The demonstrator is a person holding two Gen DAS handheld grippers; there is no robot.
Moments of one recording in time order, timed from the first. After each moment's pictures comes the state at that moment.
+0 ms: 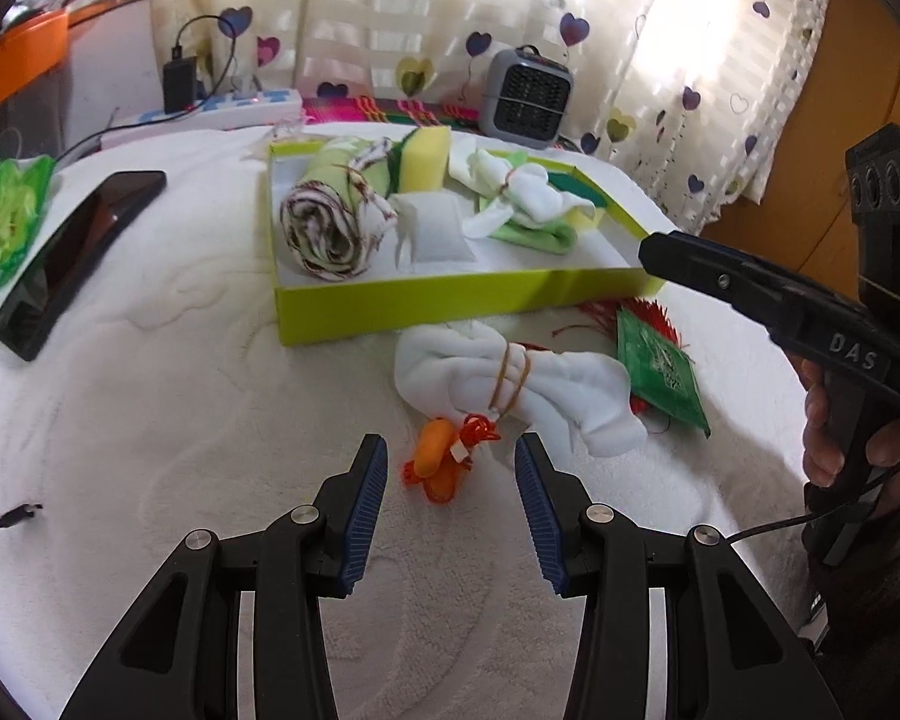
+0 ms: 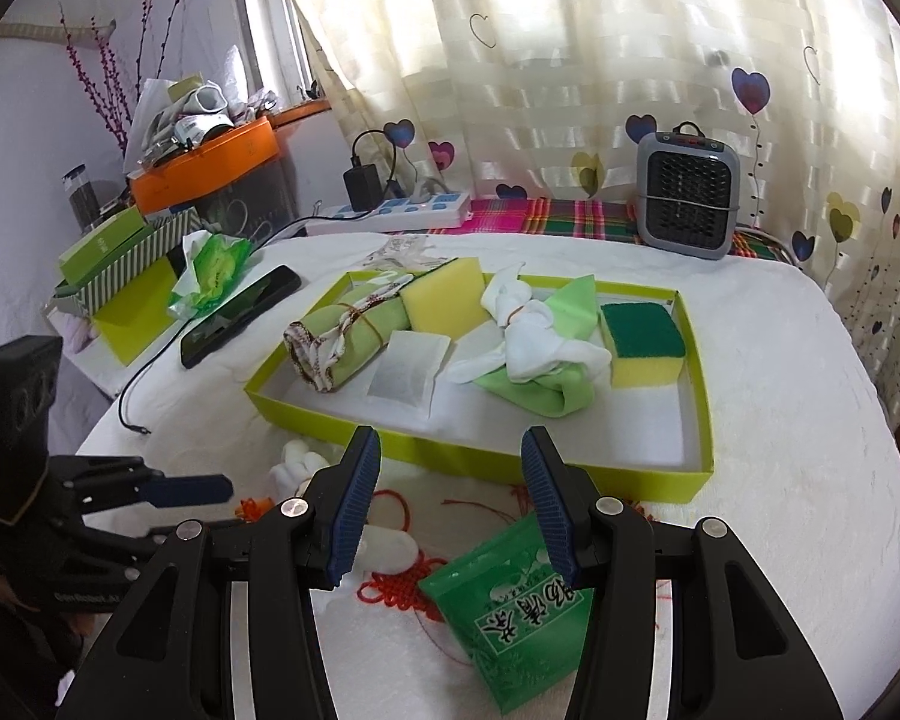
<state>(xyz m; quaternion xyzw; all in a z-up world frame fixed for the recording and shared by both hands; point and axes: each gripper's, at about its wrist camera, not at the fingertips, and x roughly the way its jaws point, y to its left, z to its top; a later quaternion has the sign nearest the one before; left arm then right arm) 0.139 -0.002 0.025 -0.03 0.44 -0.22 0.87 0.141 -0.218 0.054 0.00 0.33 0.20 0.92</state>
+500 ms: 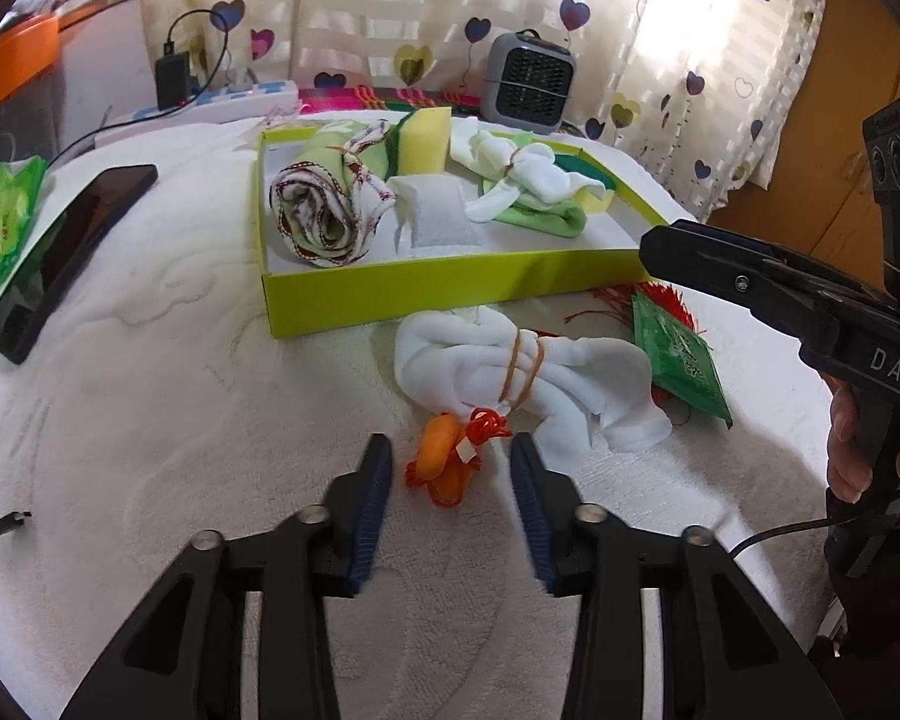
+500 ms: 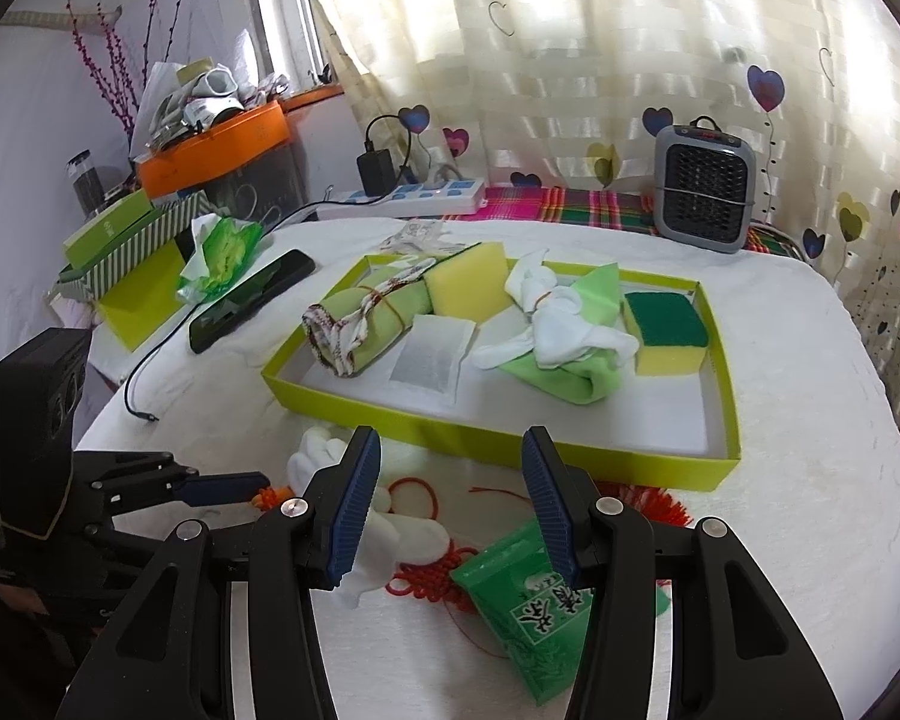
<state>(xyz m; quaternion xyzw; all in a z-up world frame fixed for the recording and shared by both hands) 0.143 -0.009 0.016 -0.01 0.45 -0.22 0.87 0.137 -0.201 0.050 -0.01 0.34 0.20 0.92</state>
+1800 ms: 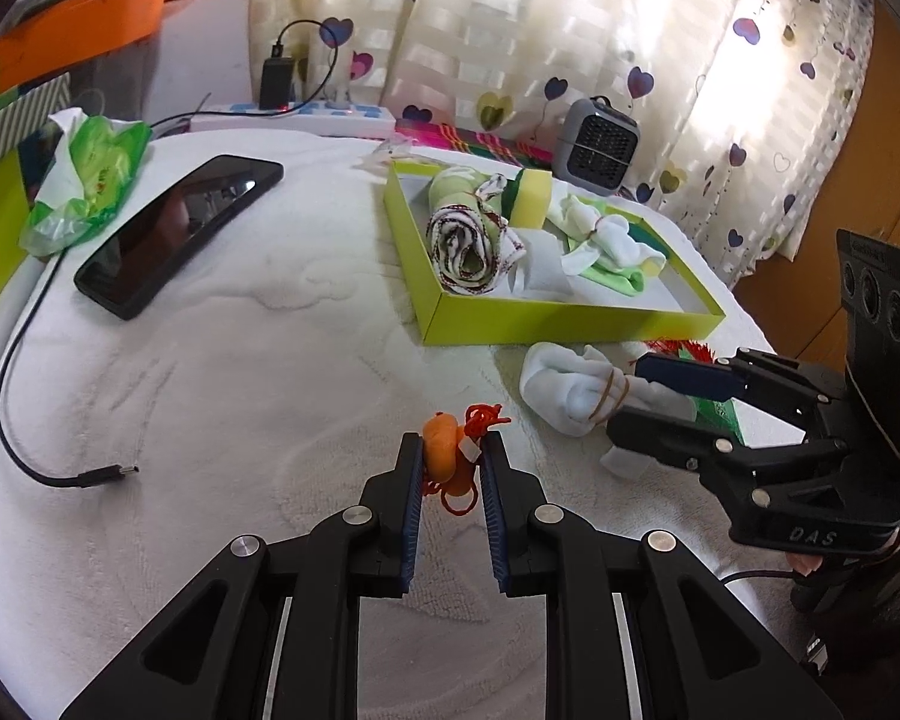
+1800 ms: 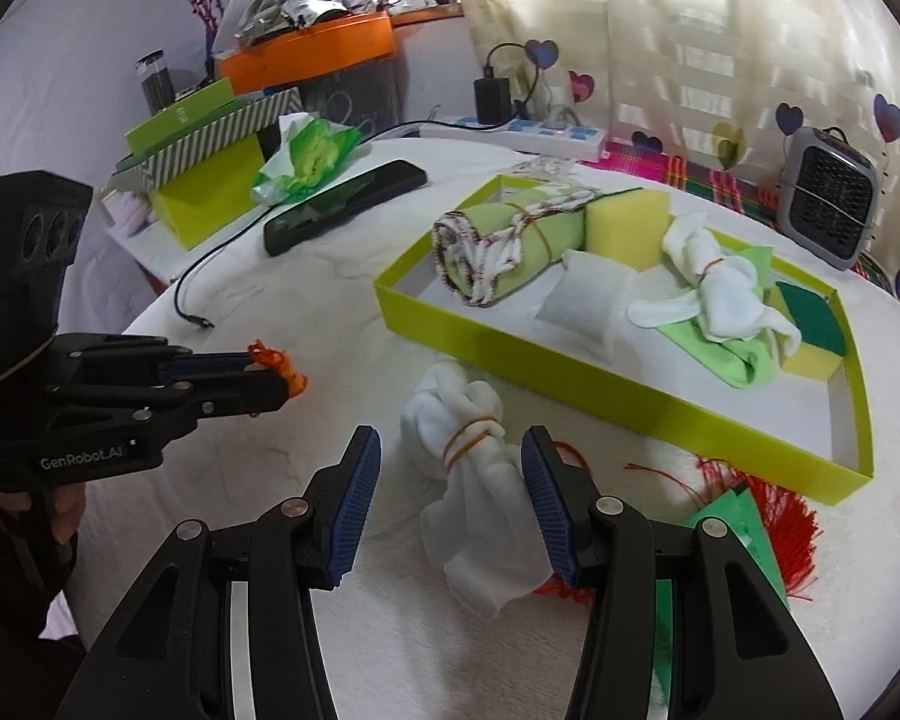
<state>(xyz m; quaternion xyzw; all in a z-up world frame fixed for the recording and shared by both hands) 0.132 0.057 0.029 -0.08 0.42 -0.17 0.89 0.132 -0.141 0.022 -0.08 0.38 0.29 0.87</state>
